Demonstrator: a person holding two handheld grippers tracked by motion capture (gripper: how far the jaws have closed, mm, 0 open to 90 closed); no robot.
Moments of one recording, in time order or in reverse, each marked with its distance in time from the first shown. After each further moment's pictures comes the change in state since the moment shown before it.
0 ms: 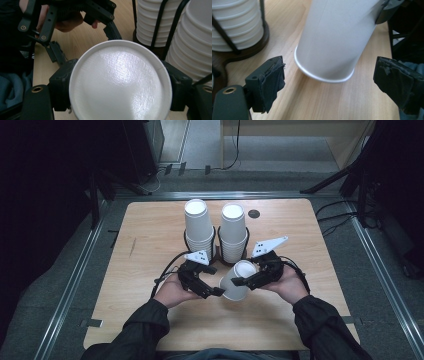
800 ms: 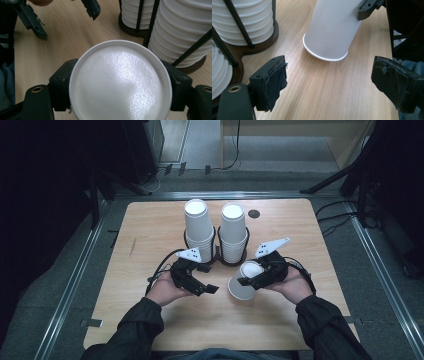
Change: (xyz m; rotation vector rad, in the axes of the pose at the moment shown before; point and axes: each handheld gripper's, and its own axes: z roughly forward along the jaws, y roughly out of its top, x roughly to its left) left arm 0.004 -0.005 -0.021 -0.007 0.028 -0.016; right arm -0.007 -0.010 -0.005 0.080 -0.095 0.016
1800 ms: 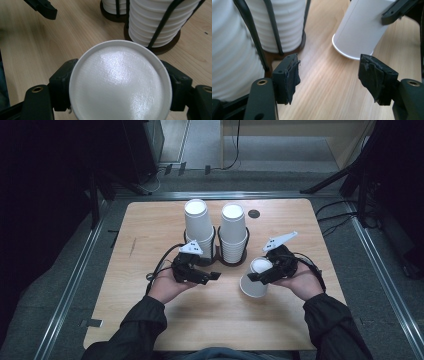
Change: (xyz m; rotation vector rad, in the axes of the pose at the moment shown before) left arm 0.001 0.011 0.001 -0.023 0.181 -0.062; right arm -0.013 -0.002 -0.019 0.093 -0.078 0.073
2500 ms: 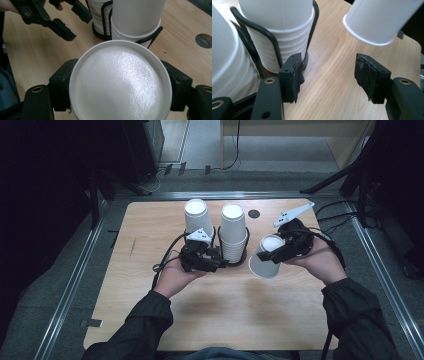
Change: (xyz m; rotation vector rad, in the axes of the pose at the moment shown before) left arm -0.004 0.037 0.000 -0.061 0.027 -0.060; right arm -0.007 0.050 -0.066 -0.001 -0.065 -0.024
